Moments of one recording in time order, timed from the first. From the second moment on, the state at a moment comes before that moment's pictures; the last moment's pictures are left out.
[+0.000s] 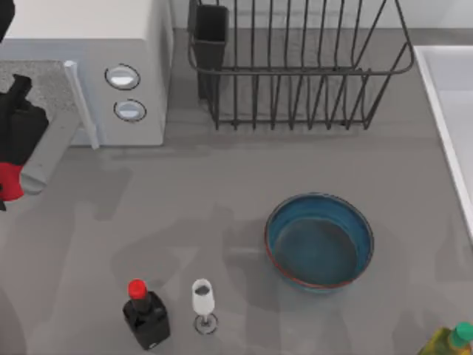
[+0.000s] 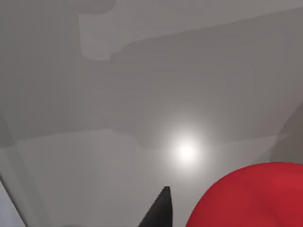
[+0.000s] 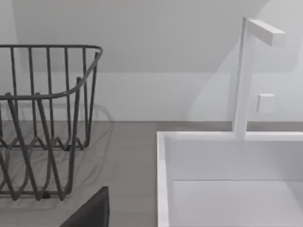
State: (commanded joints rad) left arm -0.12 1.63 1.33 -1.23 -0.04 1.73; right arm 0.00 0.00 0.00 0.00 0.00 0.00
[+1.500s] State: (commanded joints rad) left arm 0.36 1.27 1.10 -1.32 -0.14 3.51; right arm 0.00 0.00 0.00 0.00 0.00 0.00
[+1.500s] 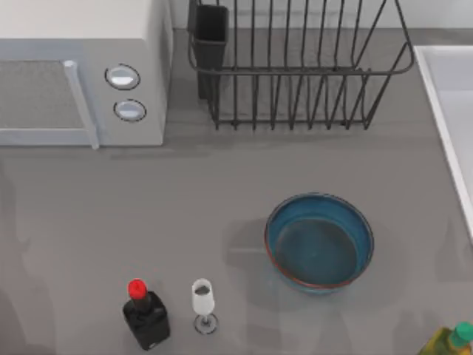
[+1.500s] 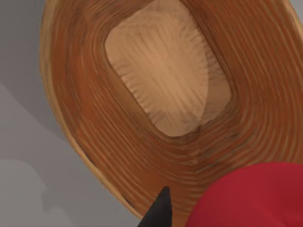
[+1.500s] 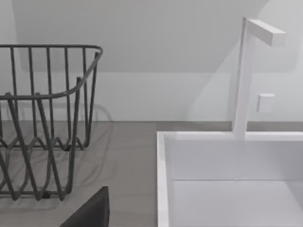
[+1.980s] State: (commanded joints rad) left arm 0.38 1.30 0.93 -1.11 -0.13 3.53; right arm 0.00 0.00 0.00 0.00 0.00 0.00
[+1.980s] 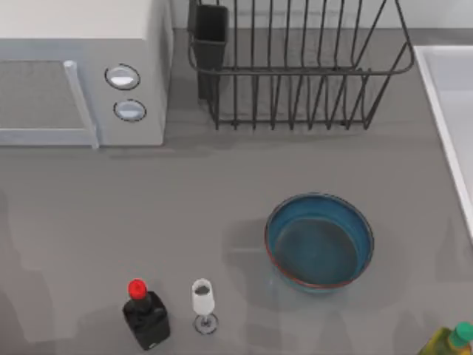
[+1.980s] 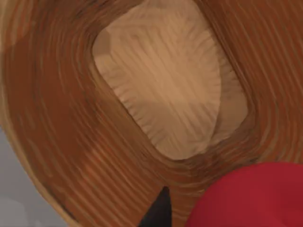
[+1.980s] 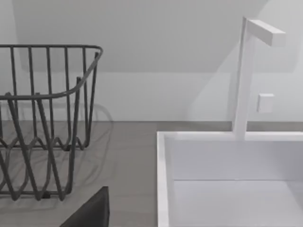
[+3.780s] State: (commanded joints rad) left arm 0.39 1.31 0.86 -1.03 -0.13 3.55; right arm 0.00 0.00 0.00 0.00 0.00 0.00
